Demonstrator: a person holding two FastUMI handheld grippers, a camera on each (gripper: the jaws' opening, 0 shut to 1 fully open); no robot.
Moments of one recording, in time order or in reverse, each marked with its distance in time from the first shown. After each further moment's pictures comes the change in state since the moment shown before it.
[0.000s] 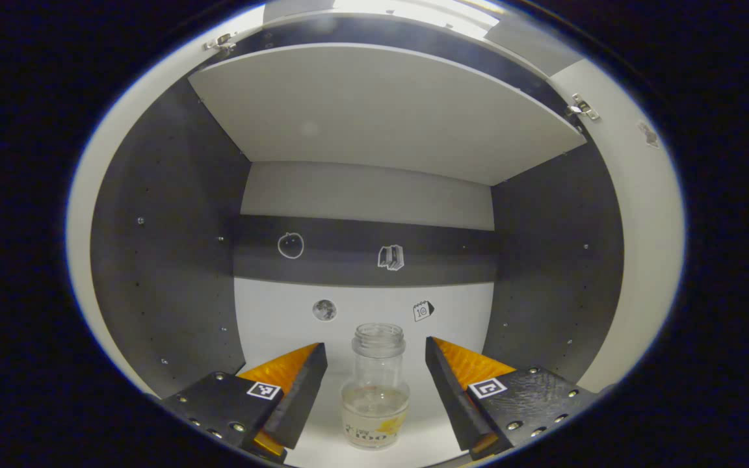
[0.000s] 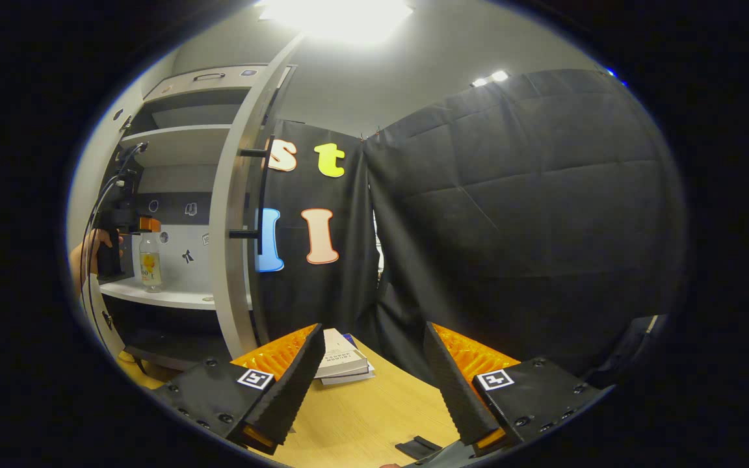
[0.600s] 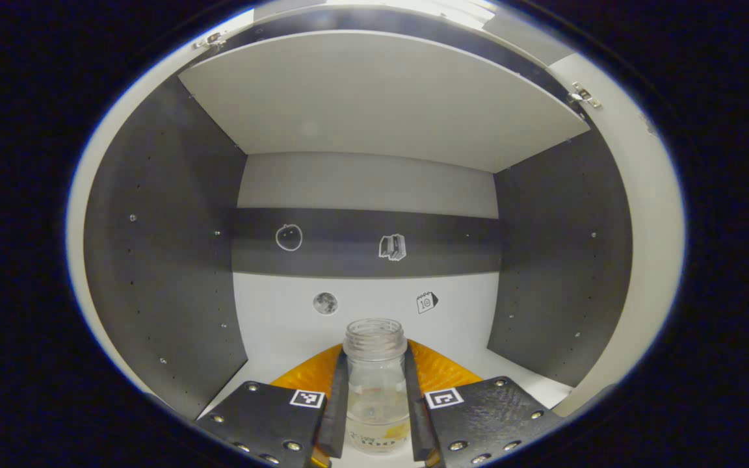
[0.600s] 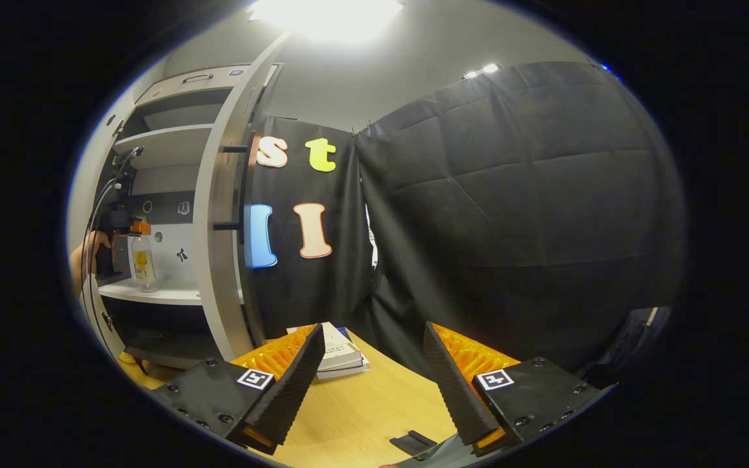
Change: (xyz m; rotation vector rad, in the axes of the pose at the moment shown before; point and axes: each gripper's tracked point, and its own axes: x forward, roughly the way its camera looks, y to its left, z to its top) left arm -0.009 -0.007 -0.001 0.018 0.029 -0.005; right arm 0.000 -0.010 -0.008 0.021 0.026 0.009
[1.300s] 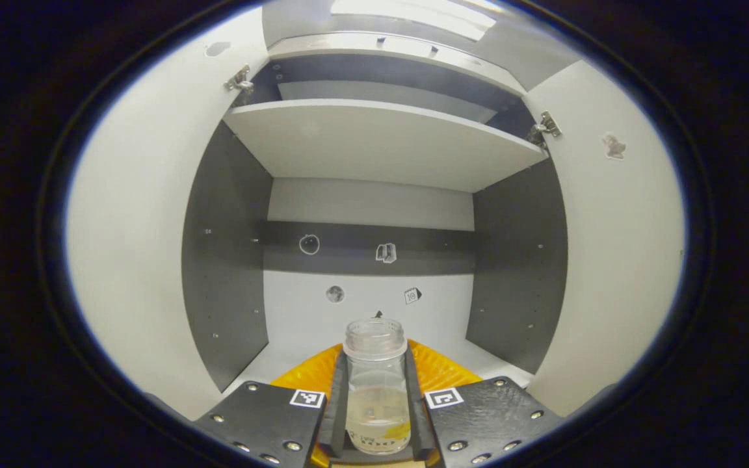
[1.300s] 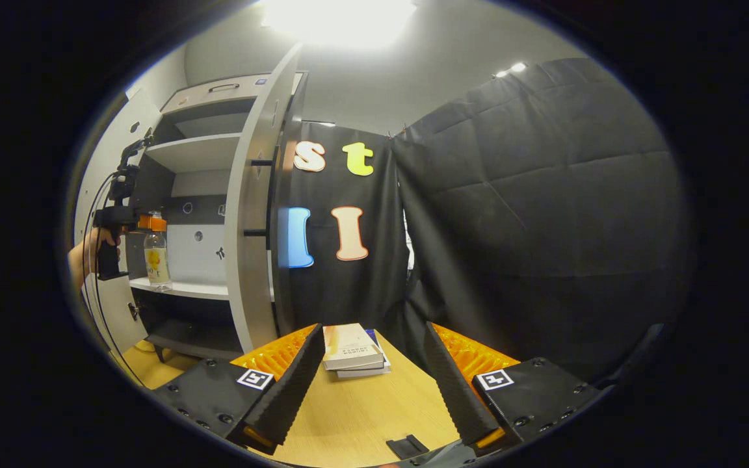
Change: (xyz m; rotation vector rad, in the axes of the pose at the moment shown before) left arm -0.122 -0.009 0.006 -0.027 -0.025 0.028; right arm -0.016 -0.011 0.006 -0.030 -0.010 0.214
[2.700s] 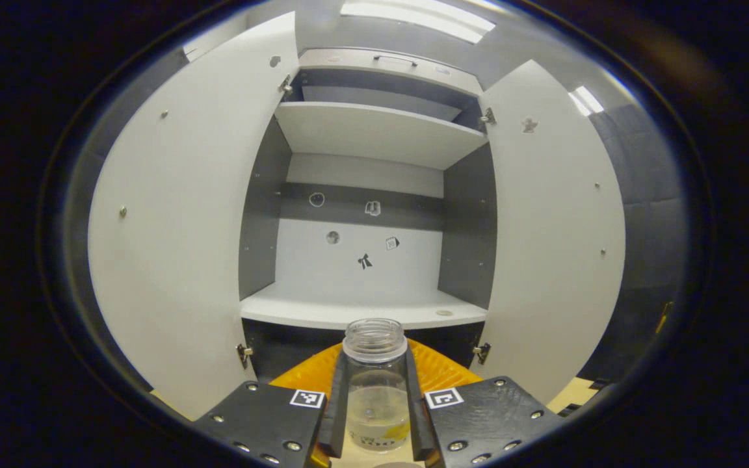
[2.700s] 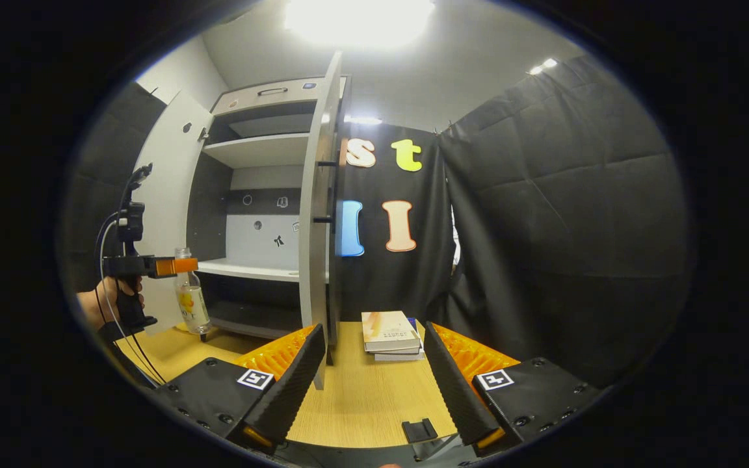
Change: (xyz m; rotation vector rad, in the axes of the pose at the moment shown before) left arm -0.163 -0.032 -0.118 -0.043 0.071 -0.032; right arm -0.060 0.023 -0.012 -0.045 0.033 0.228
